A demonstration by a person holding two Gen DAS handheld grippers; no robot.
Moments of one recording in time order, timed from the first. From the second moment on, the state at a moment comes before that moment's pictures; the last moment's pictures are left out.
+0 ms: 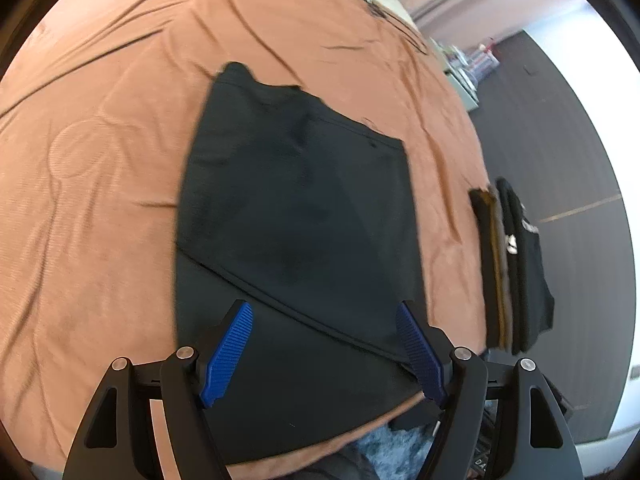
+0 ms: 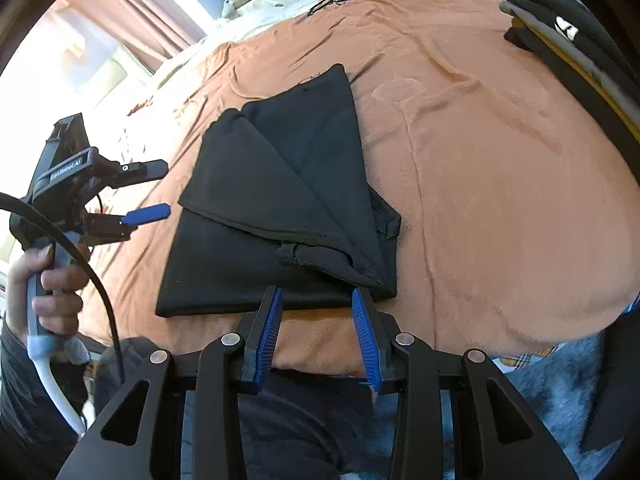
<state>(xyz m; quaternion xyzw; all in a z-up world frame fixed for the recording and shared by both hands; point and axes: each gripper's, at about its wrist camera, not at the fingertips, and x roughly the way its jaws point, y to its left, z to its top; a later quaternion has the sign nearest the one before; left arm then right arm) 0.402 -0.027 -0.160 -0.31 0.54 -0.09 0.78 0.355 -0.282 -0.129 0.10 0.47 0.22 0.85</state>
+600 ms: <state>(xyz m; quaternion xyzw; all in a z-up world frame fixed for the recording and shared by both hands) 0.422 0.000 -0.199 -0.32 0.56 -0.04 0.77 0.359 -0.283 -0.127 0.07 0.47 0.21 0.86</state>
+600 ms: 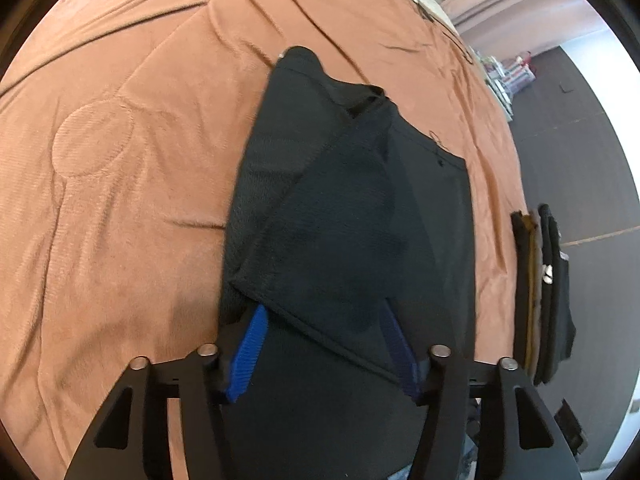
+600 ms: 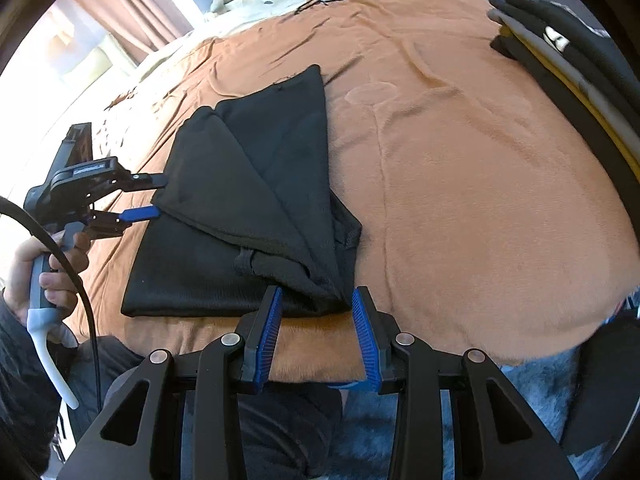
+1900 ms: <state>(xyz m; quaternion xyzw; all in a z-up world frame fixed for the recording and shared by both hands) 0.595 -0.114 -0.147 -0.22 0.50 -0.16 0.82 0.389 -0.316 -0.145 0.16 0.46 0.23 0.84</state>
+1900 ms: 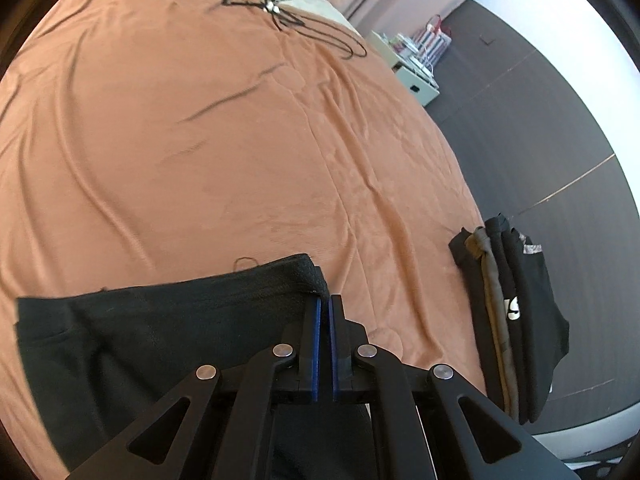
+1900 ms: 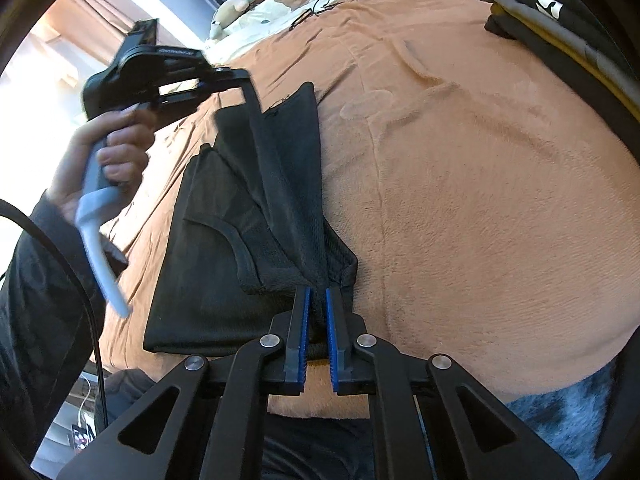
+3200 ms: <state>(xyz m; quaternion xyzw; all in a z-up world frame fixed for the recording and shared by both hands) 0.476 -0.012 -0.180 -0.24 0.55 -0.07 0.79 0.374 -0.314 -0.143 0.16 0.47 0.21 0.84</state>
